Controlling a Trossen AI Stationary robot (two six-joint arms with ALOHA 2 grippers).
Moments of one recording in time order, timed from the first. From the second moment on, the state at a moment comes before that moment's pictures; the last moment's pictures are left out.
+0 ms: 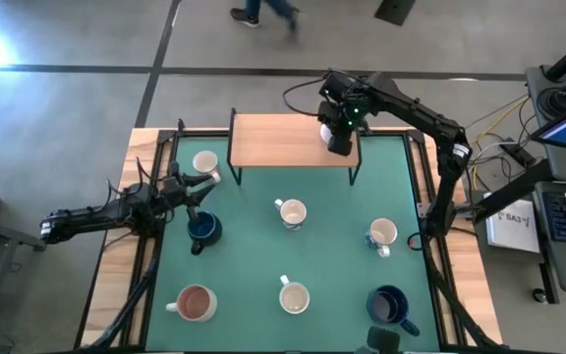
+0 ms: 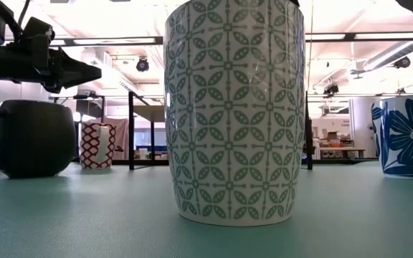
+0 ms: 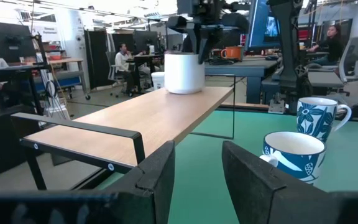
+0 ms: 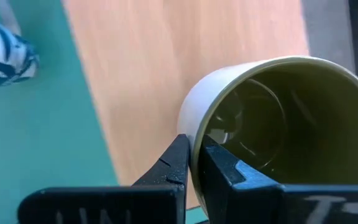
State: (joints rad) left arm 0.14 0.01 0.02 0.06 -0.30 0.07; right arm -0.61 1.85 1.99 -1.39 -0.02 -0.37
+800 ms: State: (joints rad) left arm 0.14 0.01 0.02 0.06 -0.30 0.07; right arm -0.67 1.87 1.99 -1.34 -0.02 -0.39
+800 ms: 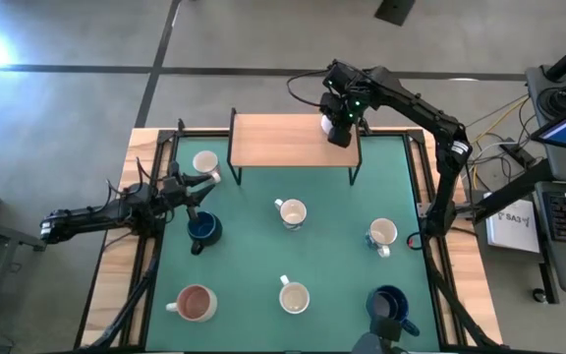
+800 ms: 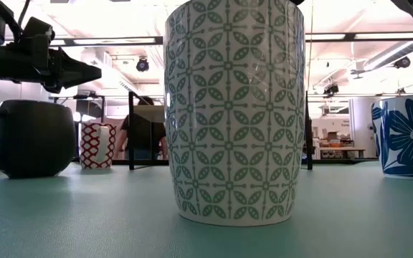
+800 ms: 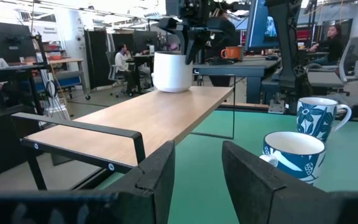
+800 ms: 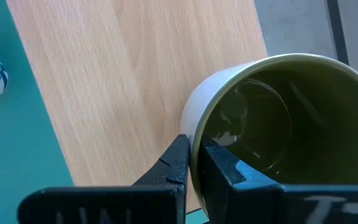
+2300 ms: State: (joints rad) left arm 0.14 0.01 0.02 0.06 -0.30 0.07; right arm -0.67 1.85 1.99 -1.32 0.00 -0.35
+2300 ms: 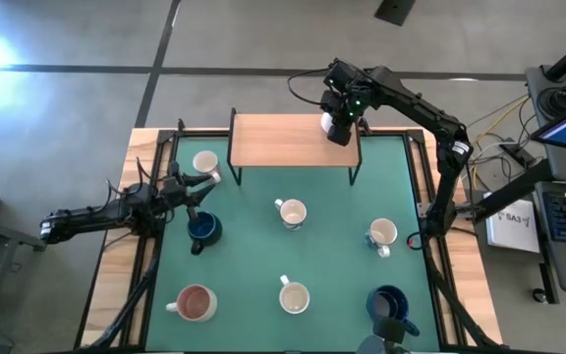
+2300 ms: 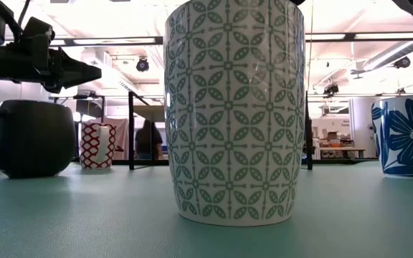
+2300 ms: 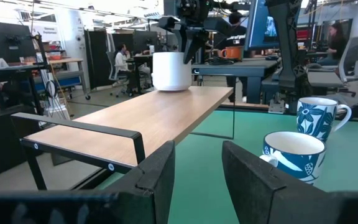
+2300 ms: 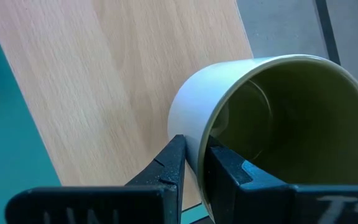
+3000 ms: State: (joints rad) left arm 0.15 0.01 0.02 0.06 -0.30 0.07; right arm -0.66 1.85 1.99 -1.32 0.00 -0.36
